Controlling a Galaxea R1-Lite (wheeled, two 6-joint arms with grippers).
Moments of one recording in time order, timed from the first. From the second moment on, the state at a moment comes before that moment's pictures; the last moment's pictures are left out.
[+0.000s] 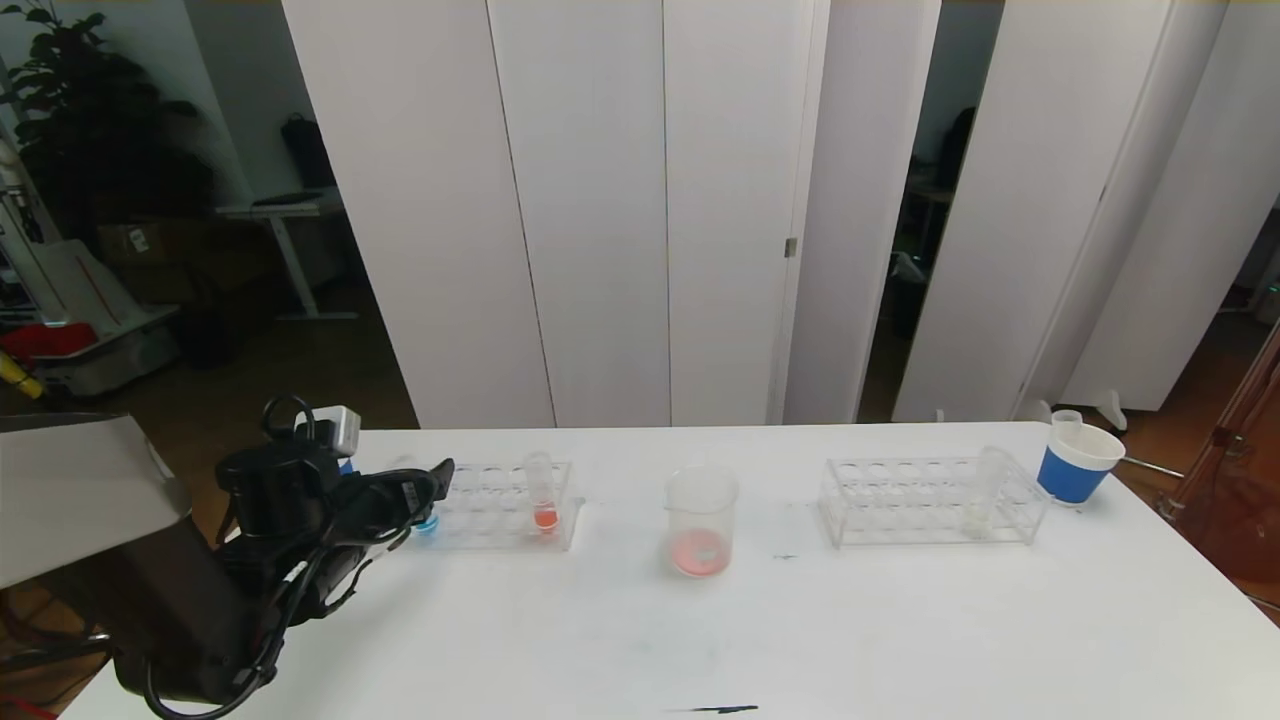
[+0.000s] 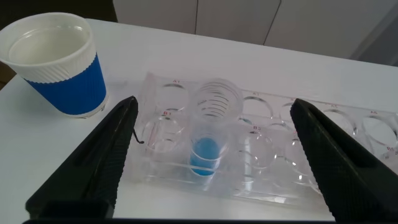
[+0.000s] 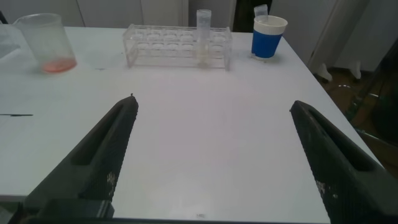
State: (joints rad) left arm -0.03 2.13 -0.54 -1.34 0.14 -0.13; right arm 0.00 0.00 -0.03 0.08 0.00 0.00
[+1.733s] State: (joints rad) left arm 0.00 2.22 -0.62 -1.34 0.13 -0.13; right arm 0.00 0.00 -0.03 0.08 0.00 0.00
